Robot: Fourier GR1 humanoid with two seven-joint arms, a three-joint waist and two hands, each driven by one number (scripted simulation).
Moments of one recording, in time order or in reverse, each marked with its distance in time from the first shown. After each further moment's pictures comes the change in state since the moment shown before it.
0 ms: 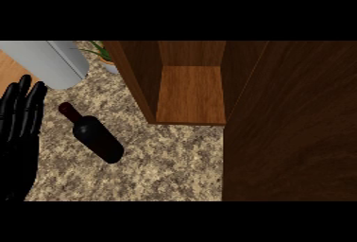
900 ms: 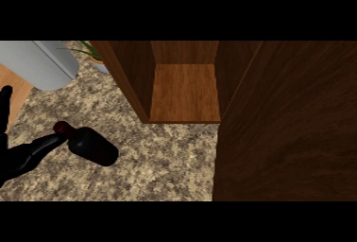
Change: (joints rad) left arm -0.140 -0.032 0.111 -0.101 -0.009 0.390 0.561; right arm 0.092 -0.044 0.158 -0.344 -0.081 0.073 0.335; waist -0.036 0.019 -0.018
